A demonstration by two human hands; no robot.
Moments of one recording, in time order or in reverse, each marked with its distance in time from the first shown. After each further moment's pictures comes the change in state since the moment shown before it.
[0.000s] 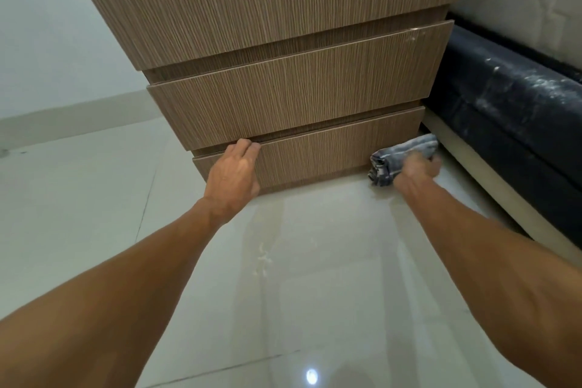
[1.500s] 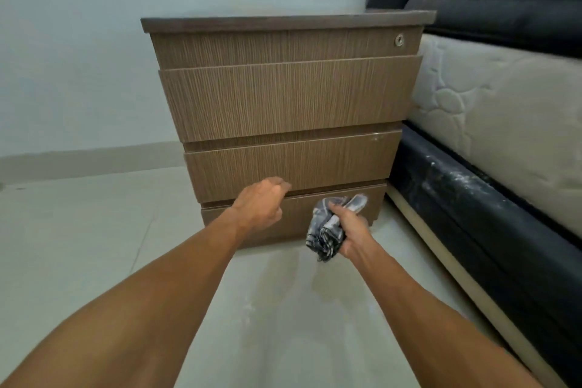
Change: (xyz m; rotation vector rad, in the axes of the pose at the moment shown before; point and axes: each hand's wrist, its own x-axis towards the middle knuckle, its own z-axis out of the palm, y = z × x) left_hand 0.028 0.051 -0.090 -0.060 -0.177 0.160; right_hand -0.129 -0.015 -0.004 -0.253 -0.497 0.207
